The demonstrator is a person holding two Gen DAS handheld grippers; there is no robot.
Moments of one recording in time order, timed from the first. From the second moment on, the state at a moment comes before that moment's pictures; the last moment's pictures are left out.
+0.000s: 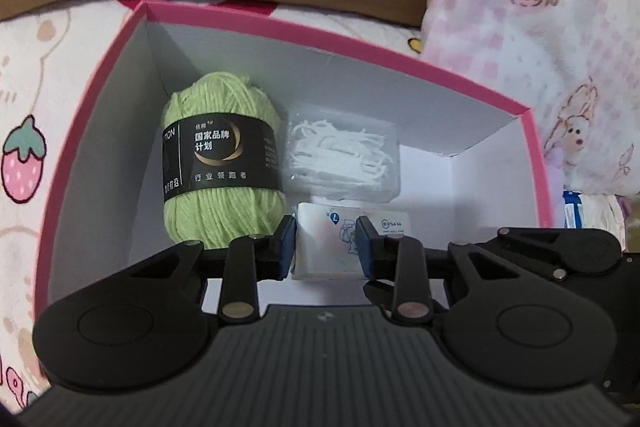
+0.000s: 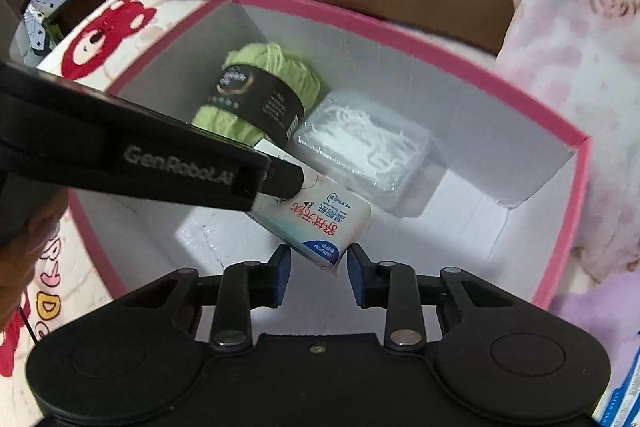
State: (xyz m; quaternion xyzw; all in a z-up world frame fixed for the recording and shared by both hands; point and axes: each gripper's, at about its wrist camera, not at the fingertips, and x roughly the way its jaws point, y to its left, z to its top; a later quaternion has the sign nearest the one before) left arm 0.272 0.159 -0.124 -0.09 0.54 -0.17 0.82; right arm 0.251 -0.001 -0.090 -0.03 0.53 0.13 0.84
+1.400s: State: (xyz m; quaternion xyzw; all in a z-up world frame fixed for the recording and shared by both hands) left arm 0.200 0.152 -0.036 -0.03 0.54 -0.18 0.82; right arm 0.174 -0.029 -0.011 -0.02 0.47 0.15 0.87
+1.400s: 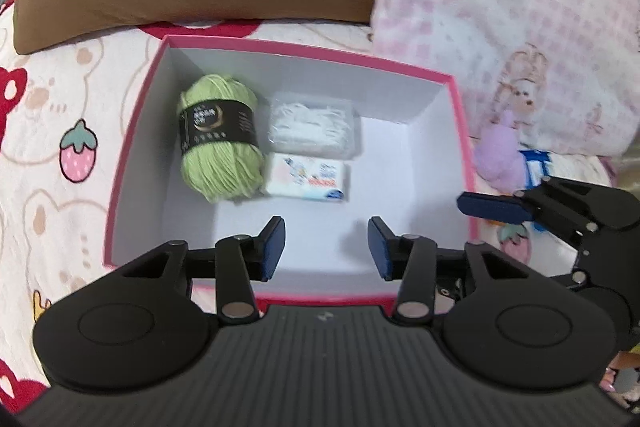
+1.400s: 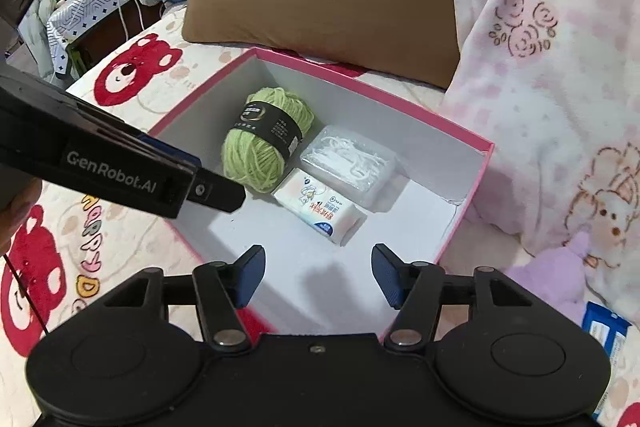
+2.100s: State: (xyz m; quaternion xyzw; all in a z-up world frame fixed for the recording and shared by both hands) left arm 0.116 0.154 0.026 -0.02 0.56 -0.21 0.80; right arm 0.097 -0.031 0.054 -0.05 0.44 0.15 0.89
